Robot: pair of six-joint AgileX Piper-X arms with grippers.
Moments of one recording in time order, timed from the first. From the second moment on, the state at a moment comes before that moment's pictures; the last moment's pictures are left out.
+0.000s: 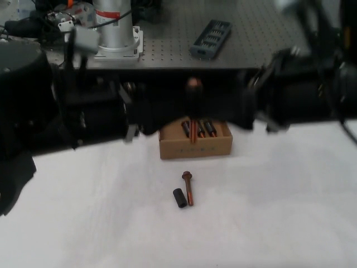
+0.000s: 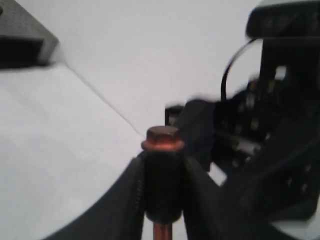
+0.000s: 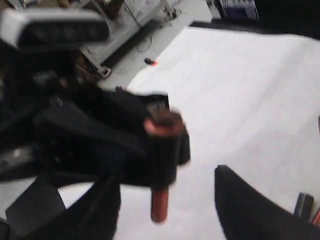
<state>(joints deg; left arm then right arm) -26.6 75.2 -40.1 -39.3 47.6 -36.0 40.4 68.8 -54.4 20.1 -28.5 17.7</state>
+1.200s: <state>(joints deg) -21.7 116.9 -83.2 -0.4 29.8 -13.0 28.9 62.0 -53.8 45.9 -24.6 -3.6</state>
